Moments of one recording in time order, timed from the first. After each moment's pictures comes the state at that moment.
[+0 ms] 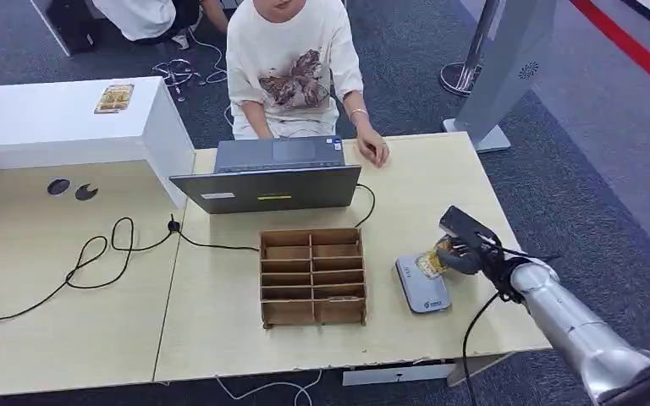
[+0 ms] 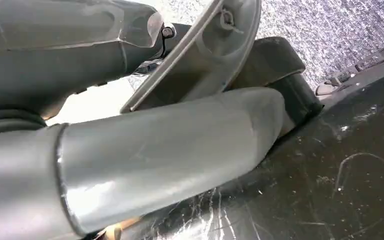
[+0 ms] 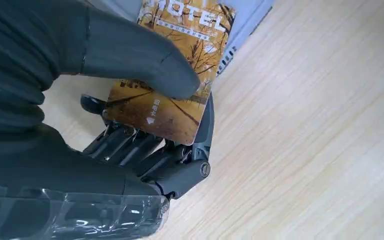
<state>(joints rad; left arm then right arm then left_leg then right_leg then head) -0.06 -0.12 -0.40 -0.18 0.01 0.09 0.21 -0.54 -0.45 0.65 -0.70 0.07 0.34 -0.08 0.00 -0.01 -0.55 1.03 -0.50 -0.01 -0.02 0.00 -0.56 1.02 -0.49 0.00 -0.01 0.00</state>
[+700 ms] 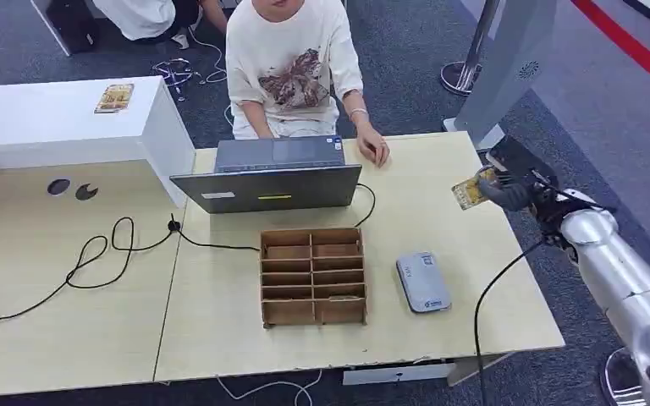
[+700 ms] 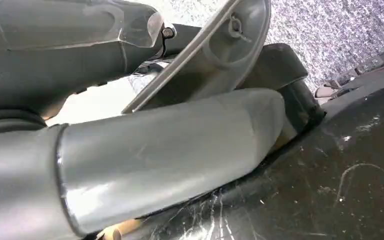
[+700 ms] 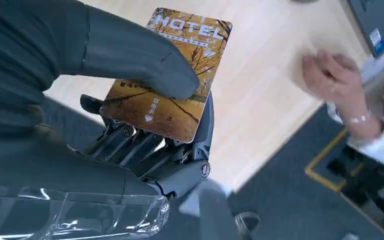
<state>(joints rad) -0.06 -0.12 -0.39 -0.18 0.04 0.11 0.20 -0.68 -0.59 0.56 -0.93 0.13 0.24 -0.01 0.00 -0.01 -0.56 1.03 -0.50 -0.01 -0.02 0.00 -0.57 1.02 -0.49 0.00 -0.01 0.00</state>
